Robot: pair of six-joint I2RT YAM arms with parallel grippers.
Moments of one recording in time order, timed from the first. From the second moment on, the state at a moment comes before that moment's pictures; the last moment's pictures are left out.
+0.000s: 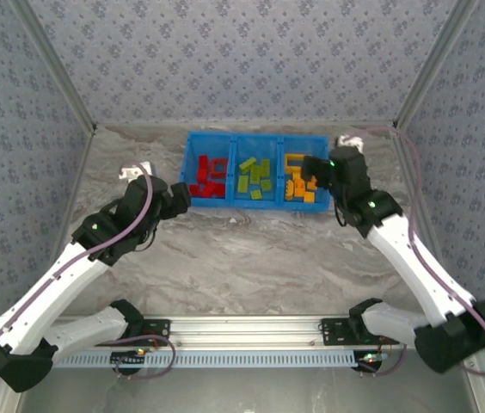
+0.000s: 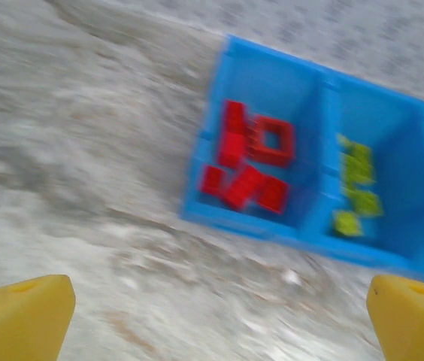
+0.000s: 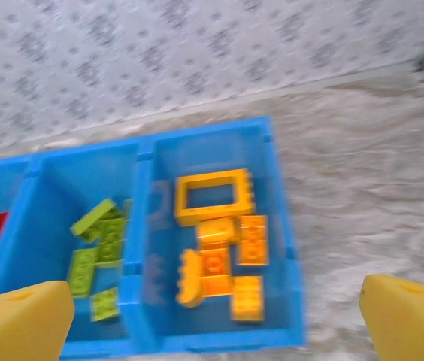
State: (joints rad) left arm -0.70 0.96 1.12 -0.86 -0.57 -0.71; right arm 0.42 1.09 1.08 -0.50 0.40 0.40
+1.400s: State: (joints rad) left arm -0.05 1.53 0.33 0.76 -0.25 -0.03; right arm -0.05 1.47 0.26 0.84 0.11 0.05
